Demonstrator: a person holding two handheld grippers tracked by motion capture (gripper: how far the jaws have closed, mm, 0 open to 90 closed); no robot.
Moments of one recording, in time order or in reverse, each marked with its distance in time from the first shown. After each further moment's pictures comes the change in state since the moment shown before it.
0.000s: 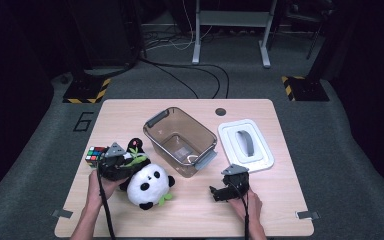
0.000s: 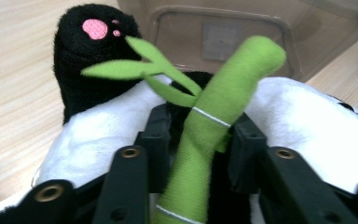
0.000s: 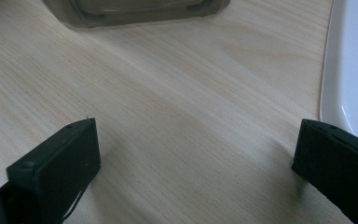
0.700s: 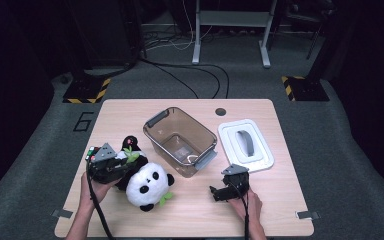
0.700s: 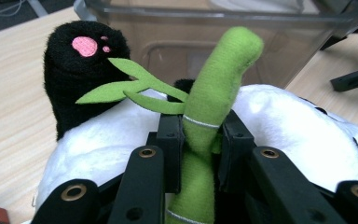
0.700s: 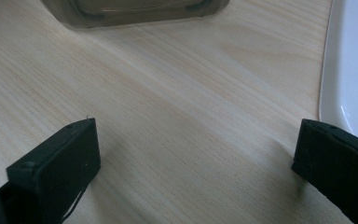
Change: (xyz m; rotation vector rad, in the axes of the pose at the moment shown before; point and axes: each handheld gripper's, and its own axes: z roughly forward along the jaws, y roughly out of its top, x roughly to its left) left arm -0.002 0.001 -0.032 -0.121 -0.042 0.038; right arm 0.000 0.000 0.000 0.002 -0.002 0.003
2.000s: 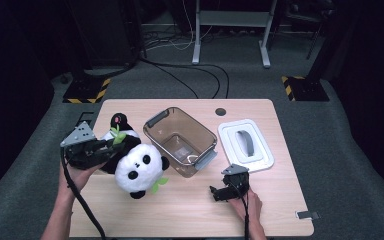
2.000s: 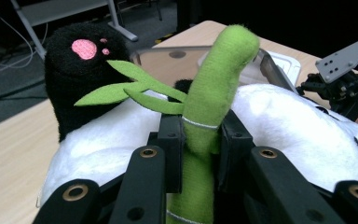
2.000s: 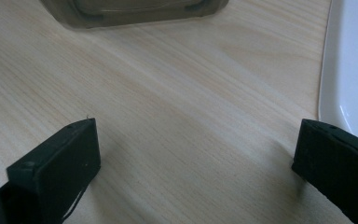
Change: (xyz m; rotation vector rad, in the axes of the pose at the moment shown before) left arm 0.004 0.068 -0.067 -0.128 -0.020 0.070; right arm 0.000 0.000 0.000 -0.003 -0.004 0.010
